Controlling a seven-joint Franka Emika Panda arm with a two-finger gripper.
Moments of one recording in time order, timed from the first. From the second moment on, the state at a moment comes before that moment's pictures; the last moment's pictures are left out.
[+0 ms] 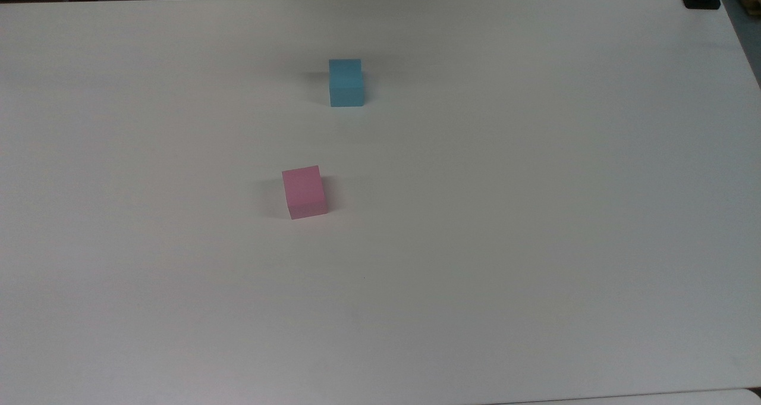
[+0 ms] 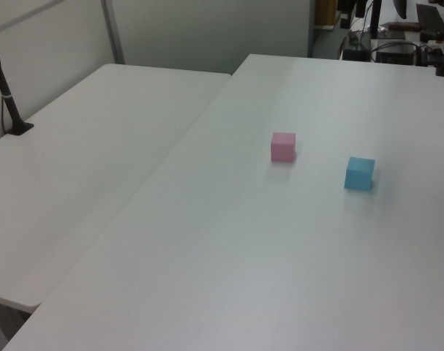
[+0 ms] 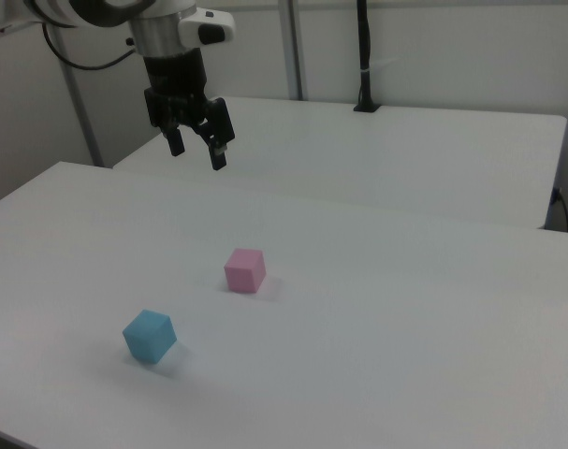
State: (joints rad) arm -0.03 0.00 -0.12 -1.50 -0.01 1.53 0.02
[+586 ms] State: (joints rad) arm -0.04 -0.01 -0.12 -1.50 -0.01 1.53 0.02
